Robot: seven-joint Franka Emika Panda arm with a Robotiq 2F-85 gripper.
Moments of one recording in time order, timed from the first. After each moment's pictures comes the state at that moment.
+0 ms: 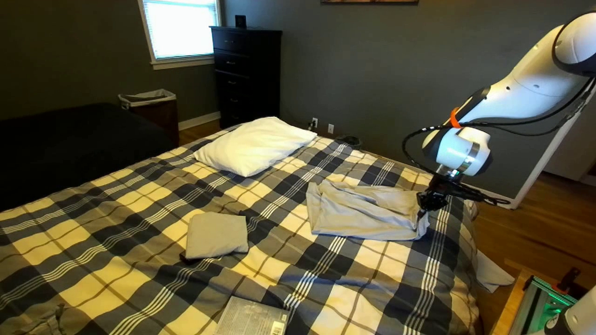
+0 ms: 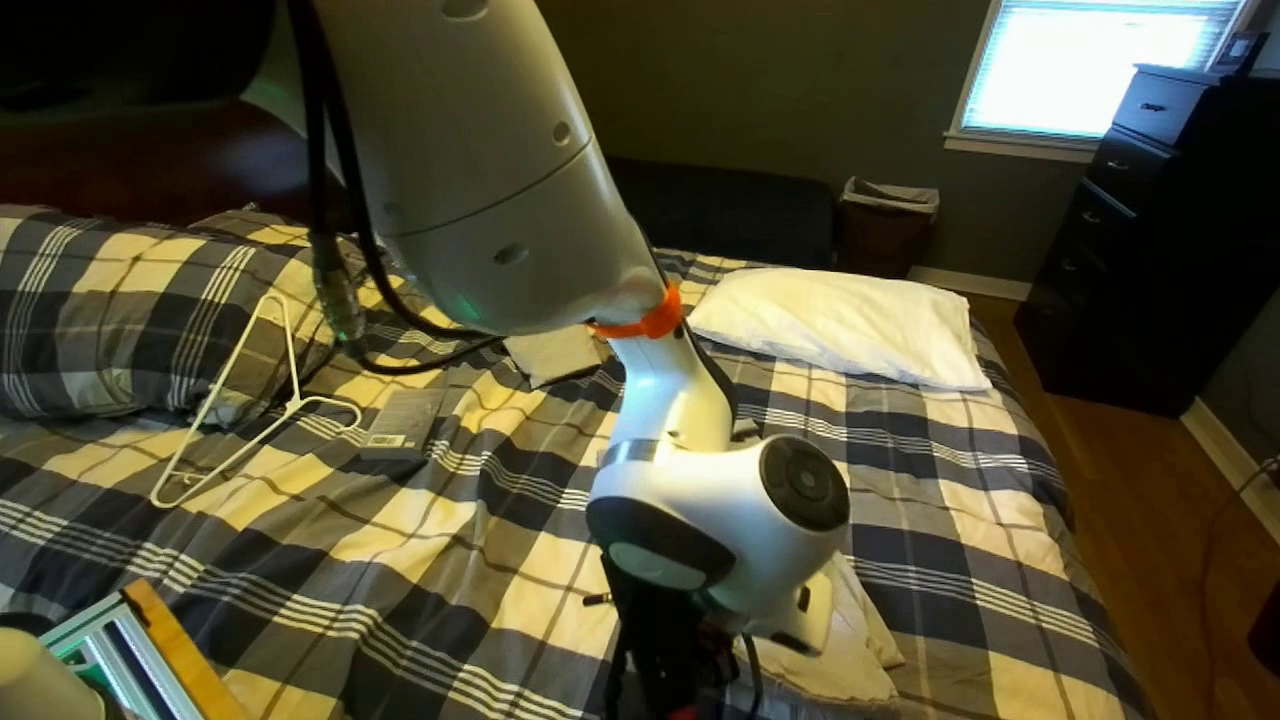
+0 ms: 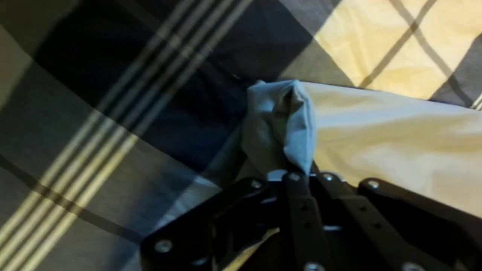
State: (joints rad) arm -0.56 0.47 -0.07 -2.29 0.59 2.61 -0.62
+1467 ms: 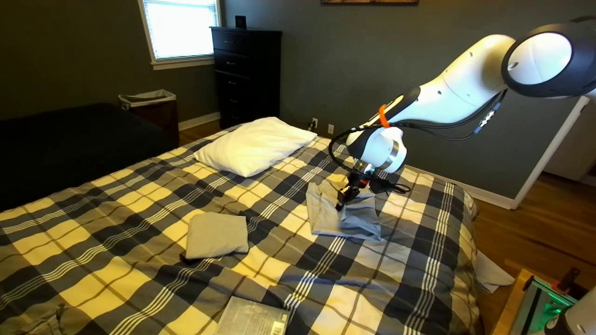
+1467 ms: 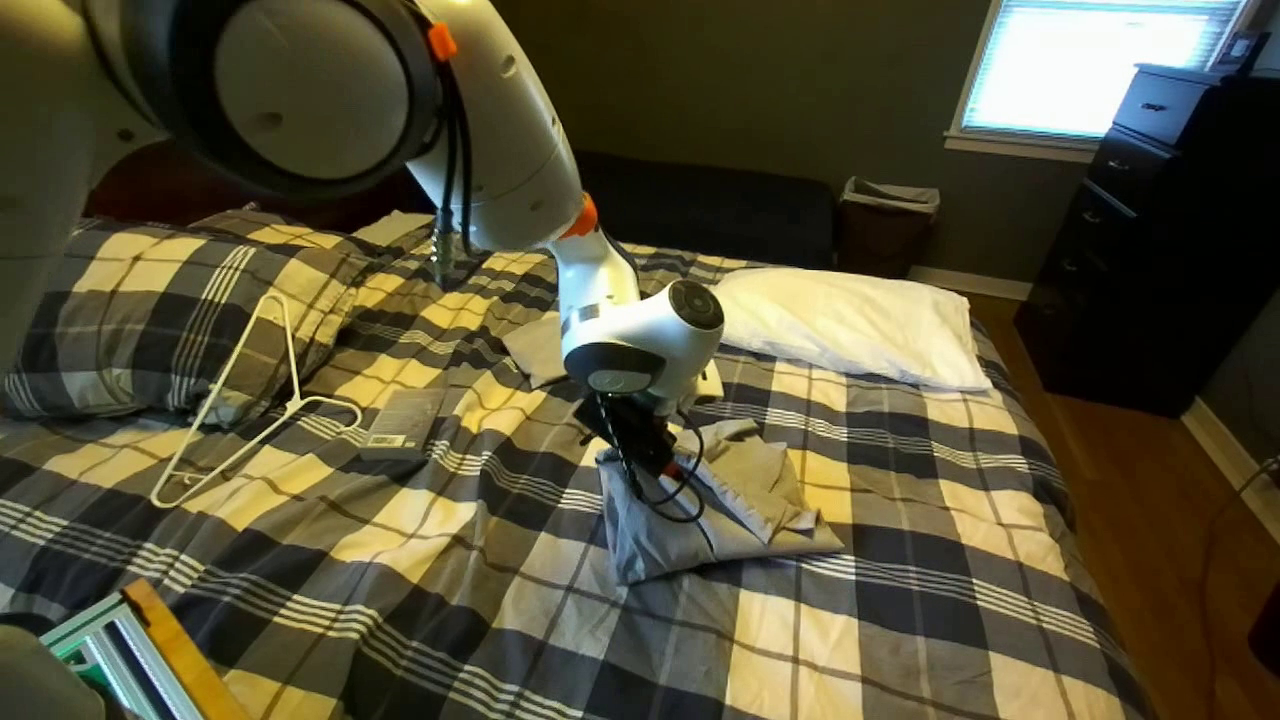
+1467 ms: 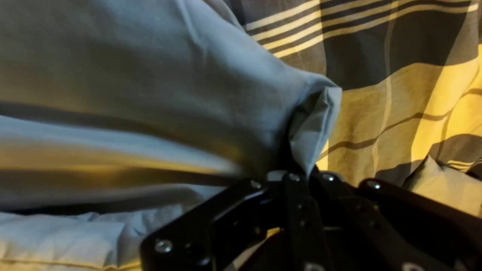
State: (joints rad) arm -0.30 0.65 0.16 -1.97 0.66 2.63 -0.84
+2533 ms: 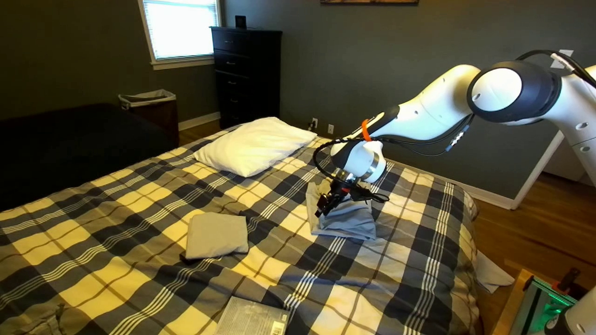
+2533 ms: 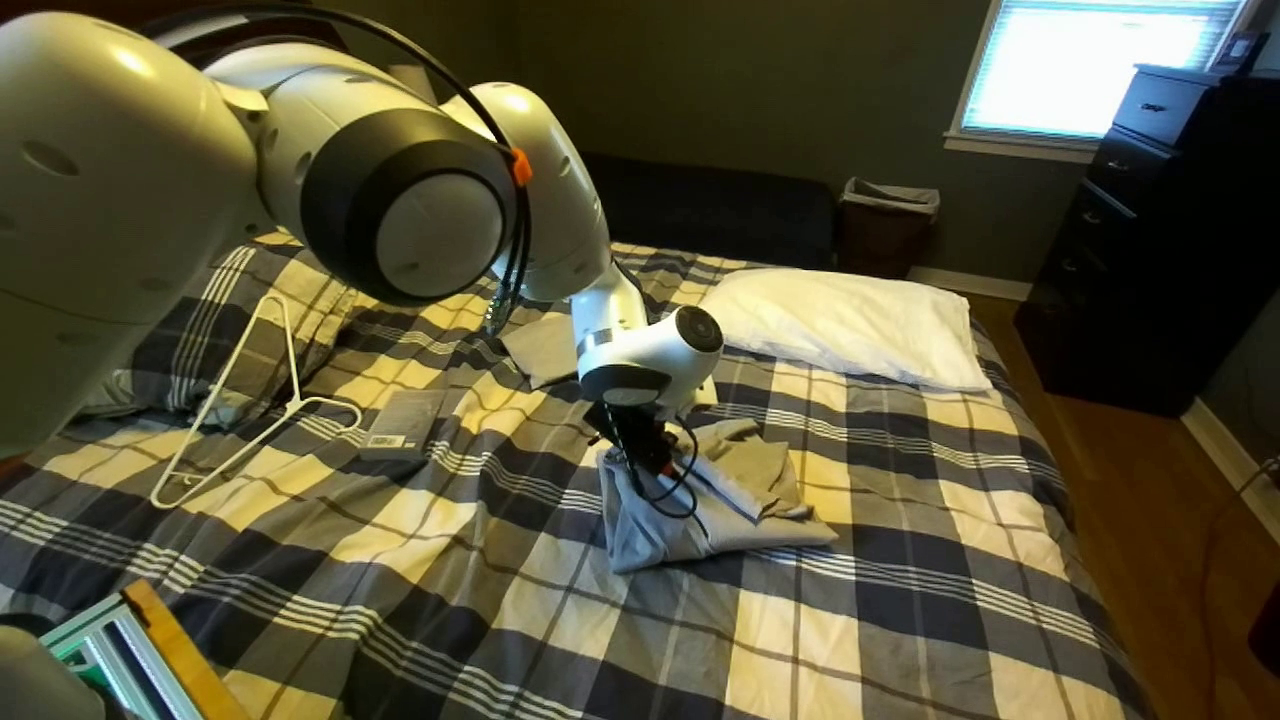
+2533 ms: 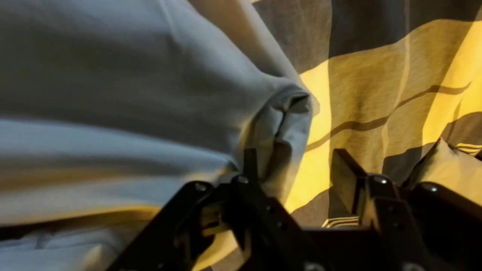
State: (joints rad) arm -0.31 0.87 0.24 -1.75 0.61 2.63 -0.79
